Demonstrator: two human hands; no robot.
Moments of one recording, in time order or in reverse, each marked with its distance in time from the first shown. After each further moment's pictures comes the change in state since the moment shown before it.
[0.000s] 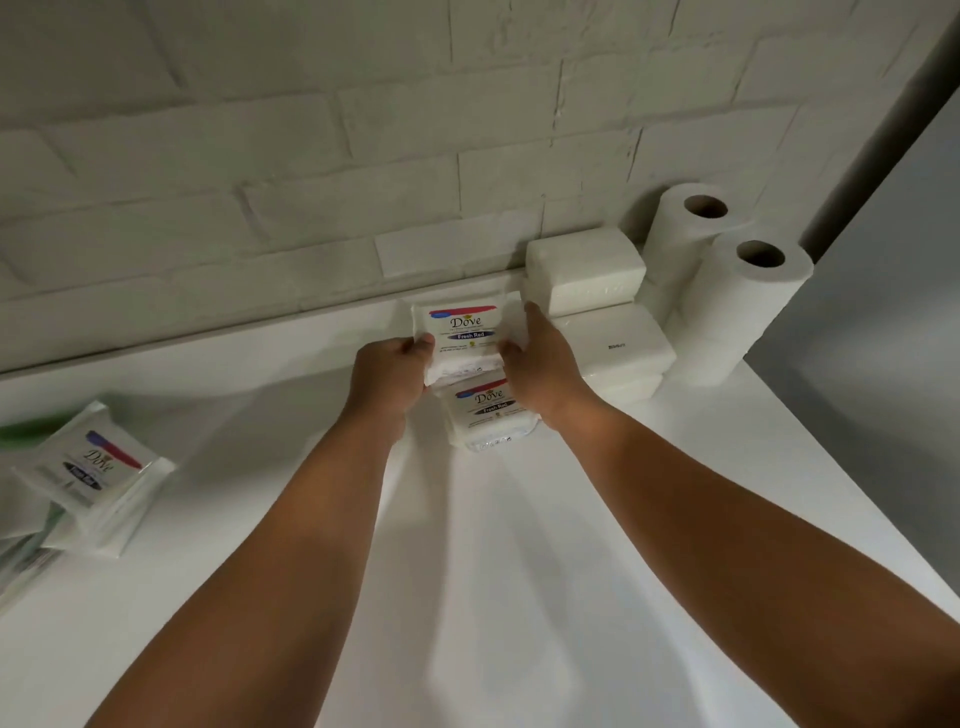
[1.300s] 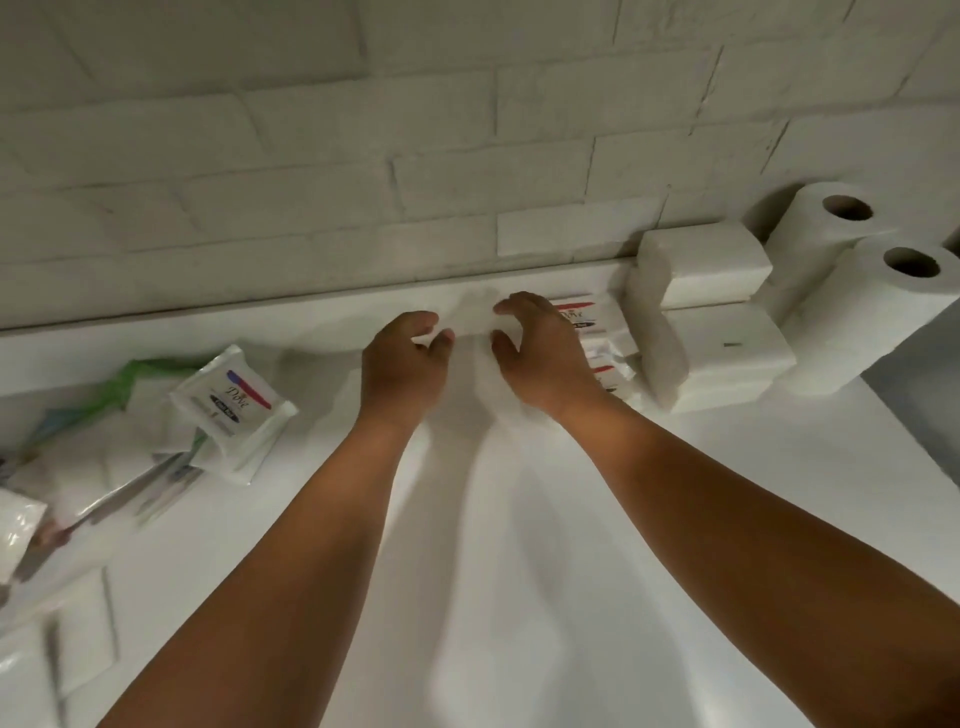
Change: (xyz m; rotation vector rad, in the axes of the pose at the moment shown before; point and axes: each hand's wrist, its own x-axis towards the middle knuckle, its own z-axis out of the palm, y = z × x) left_hand -0.029 -0.010 -0.100 0.384 0.232 0.260; right_hand -0.025 -0.049 0.081 -0.283 -0.031 -0.449
